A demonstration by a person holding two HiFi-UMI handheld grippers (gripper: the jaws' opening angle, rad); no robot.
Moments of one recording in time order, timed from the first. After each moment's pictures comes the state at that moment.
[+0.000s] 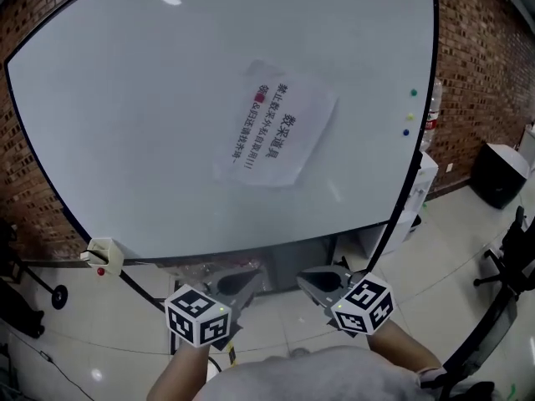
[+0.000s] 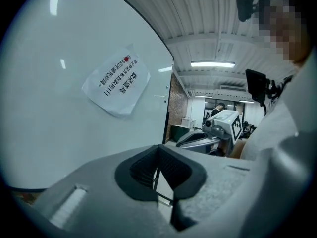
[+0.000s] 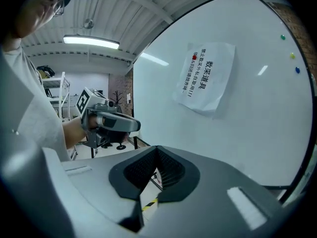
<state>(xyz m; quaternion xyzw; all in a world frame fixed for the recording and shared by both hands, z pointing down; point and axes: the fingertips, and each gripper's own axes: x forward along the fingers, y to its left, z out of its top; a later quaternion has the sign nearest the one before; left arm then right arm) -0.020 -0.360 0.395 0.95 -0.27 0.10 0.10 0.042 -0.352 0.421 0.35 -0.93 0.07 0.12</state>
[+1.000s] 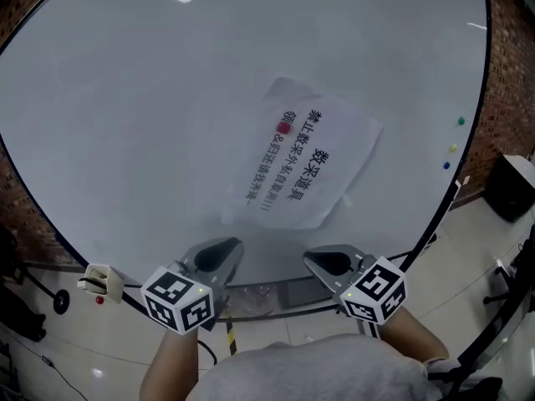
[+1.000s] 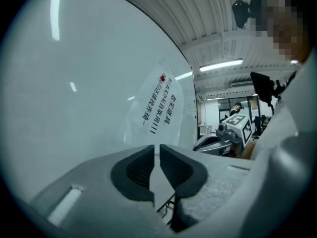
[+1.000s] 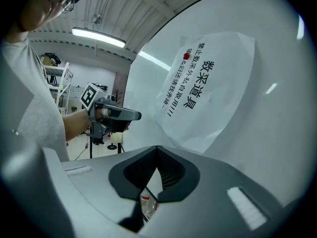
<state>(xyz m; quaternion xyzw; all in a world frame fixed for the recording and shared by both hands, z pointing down) -0.067 -0.527 0.320 0.93 -0.35 0.06 0.03 0.039 -0.505 0.361 0.34 -0.93 -0.01 0.12</state>
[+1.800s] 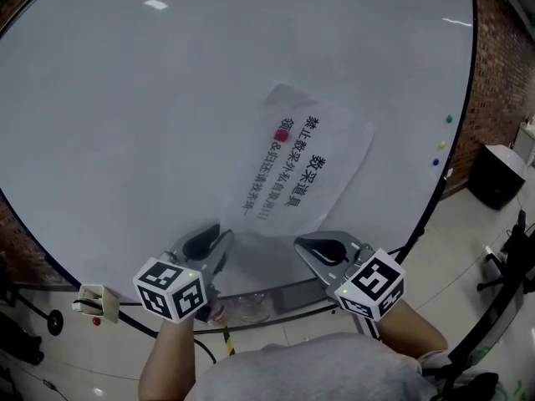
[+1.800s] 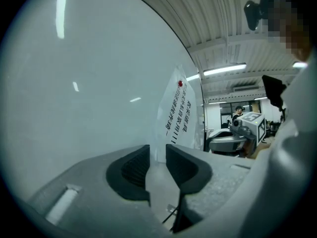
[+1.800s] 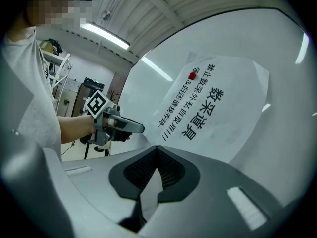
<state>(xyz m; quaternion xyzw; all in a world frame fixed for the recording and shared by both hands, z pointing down) -0.087 -0.576 0.304 0.93 -0.35 0.03 0.04 0.022 -0.521 0.310 0.38 -0.92 -0.08 0.09</state>
